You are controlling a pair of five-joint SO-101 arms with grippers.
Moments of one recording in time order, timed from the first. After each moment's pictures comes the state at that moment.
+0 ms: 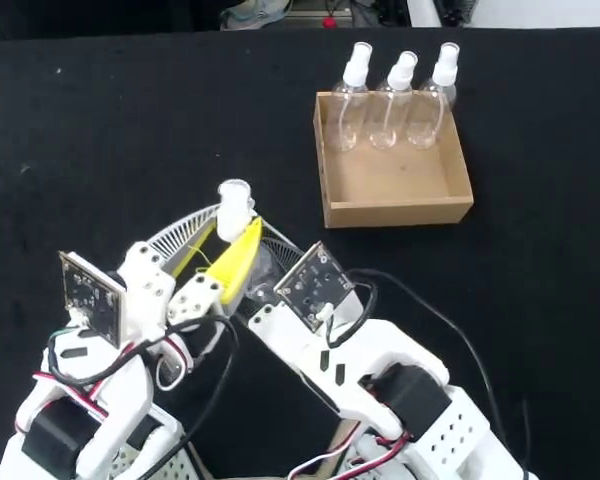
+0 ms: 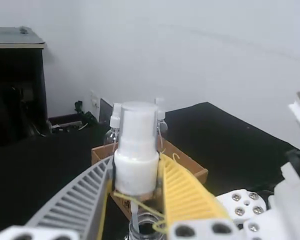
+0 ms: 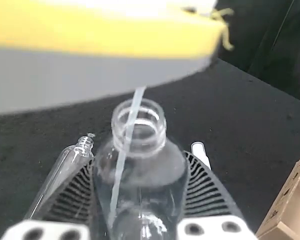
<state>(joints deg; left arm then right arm) 26.3 -92.7 55.2 46.2 4.6 -43.0 -81.4 68.9 43.6 7.3</state>
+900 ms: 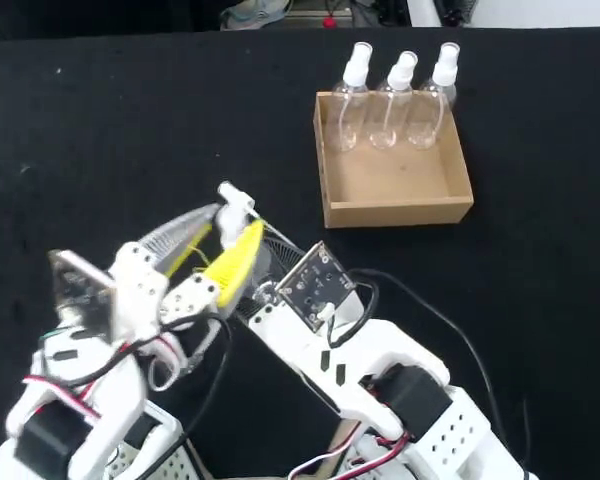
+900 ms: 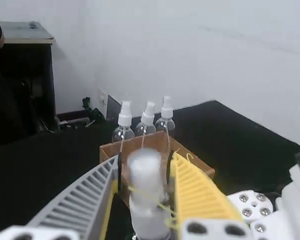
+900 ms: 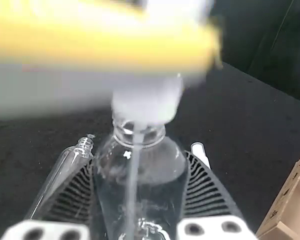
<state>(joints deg) 24.8 -92.5 52.6 48.8 4.4 -43.0 -81.4 68.9 43.6 7.2</state>
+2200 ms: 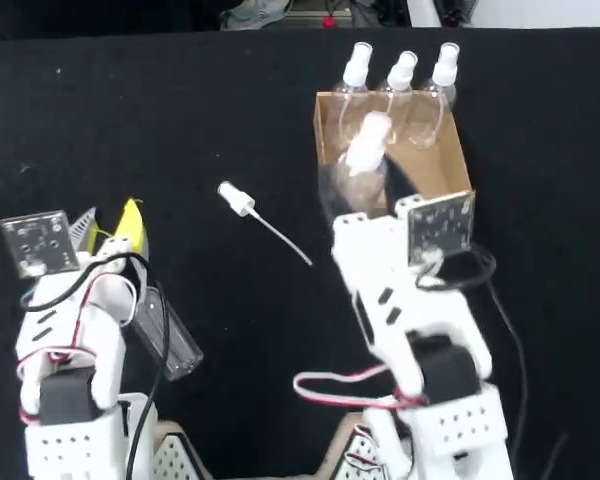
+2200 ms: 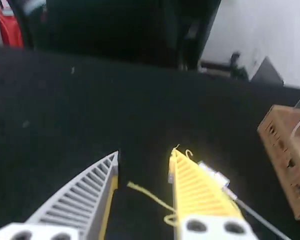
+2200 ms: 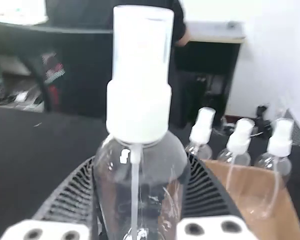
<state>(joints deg) -10.9 -91.6 72.5 44.3 4.4 -13.5 -75.2 63.9 27.8 0.3</state>
